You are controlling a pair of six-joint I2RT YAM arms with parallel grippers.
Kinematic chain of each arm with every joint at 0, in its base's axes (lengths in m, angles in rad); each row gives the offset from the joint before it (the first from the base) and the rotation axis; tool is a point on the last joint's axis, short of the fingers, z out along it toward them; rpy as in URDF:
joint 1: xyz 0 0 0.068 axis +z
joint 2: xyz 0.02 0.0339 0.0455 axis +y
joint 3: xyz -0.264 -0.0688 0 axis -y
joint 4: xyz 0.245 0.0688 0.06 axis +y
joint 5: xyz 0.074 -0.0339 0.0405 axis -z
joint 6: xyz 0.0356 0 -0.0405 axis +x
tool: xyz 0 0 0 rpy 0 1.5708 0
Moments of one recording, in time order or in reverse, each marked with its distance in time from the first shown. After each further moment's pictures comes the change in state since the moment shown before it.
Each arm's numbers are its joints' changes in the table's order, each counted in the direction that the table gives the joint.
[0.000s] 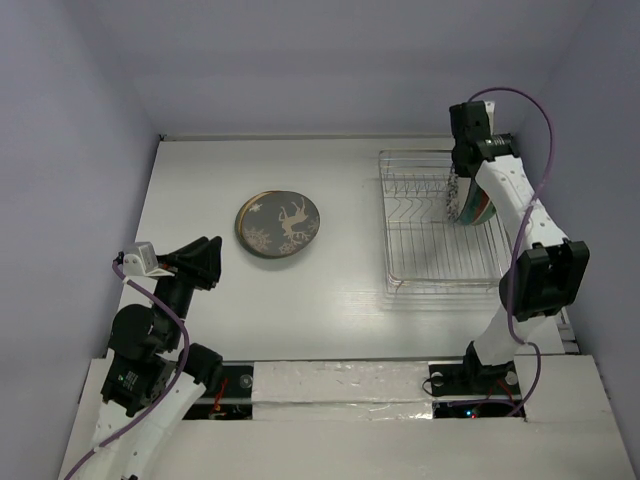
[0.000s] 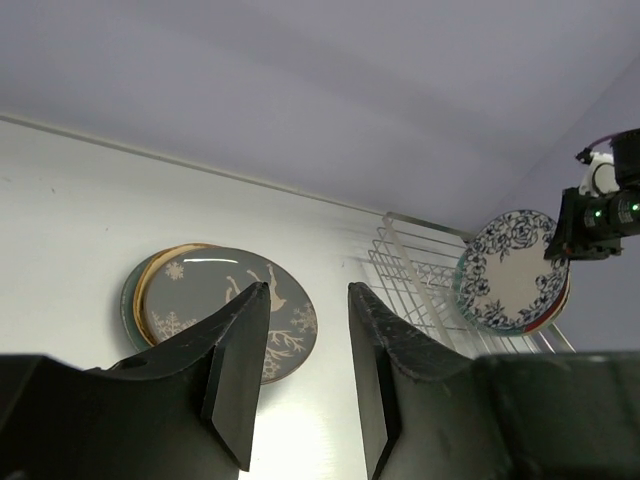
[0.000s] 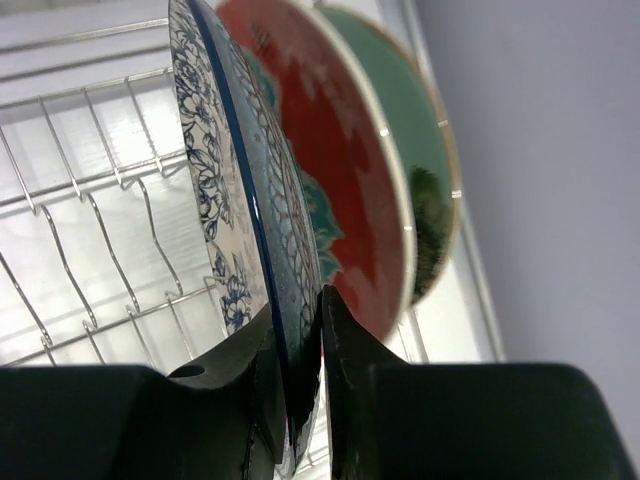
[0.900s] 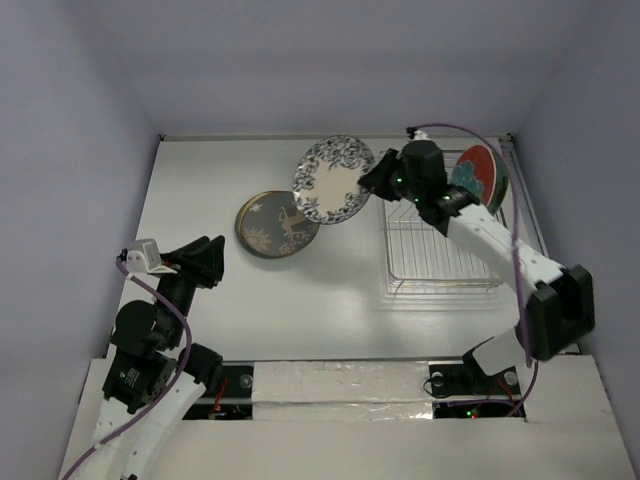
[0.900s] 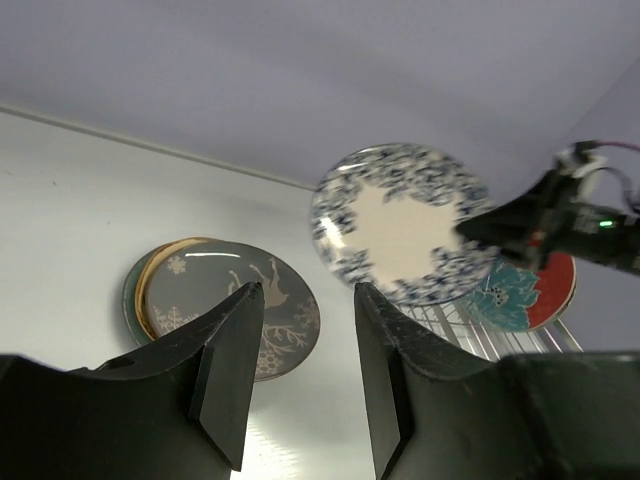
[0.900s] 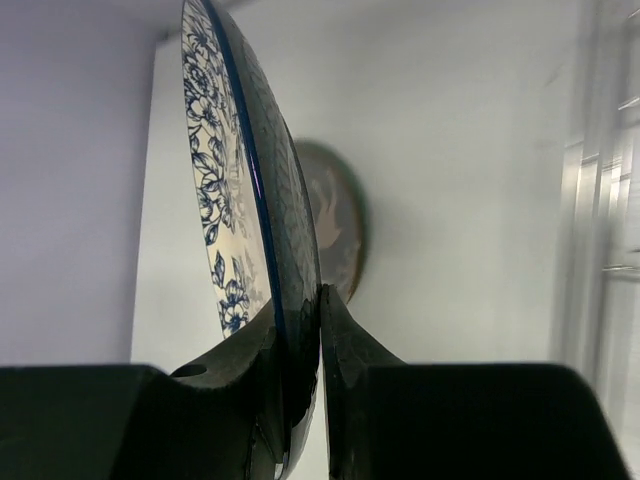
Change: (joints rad) left arm 0.000 0.016 0.000 0.001 0.000 -0.001; right arm 0.322 -0.279 -0.432 -0.621 -0.609 0.607
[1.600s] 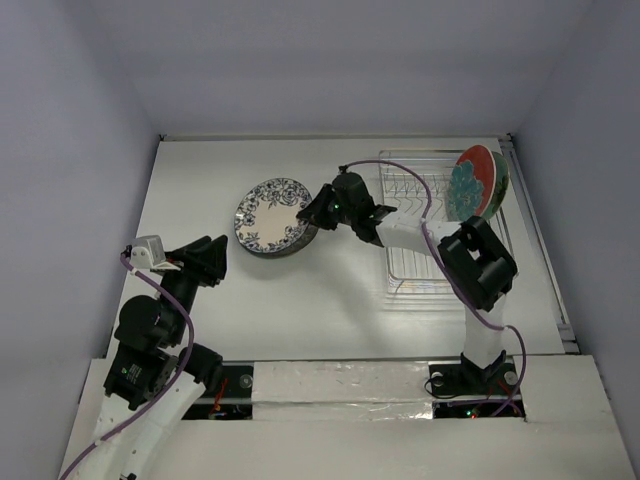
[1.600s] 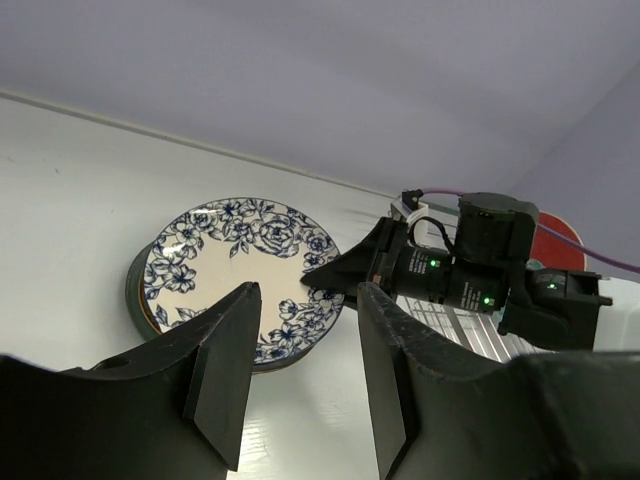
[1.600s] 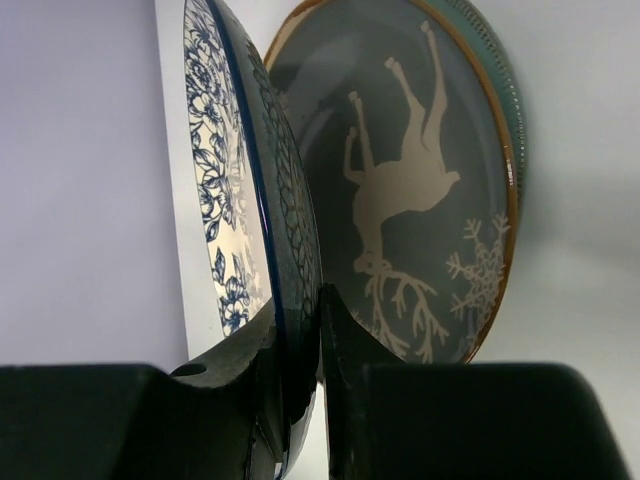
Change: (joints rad) left arm 0.000 0.029 0.000 0.009 0.000 -0.002; right arm 0.219 0.505 0.032 -0.388 -0.135 0.305
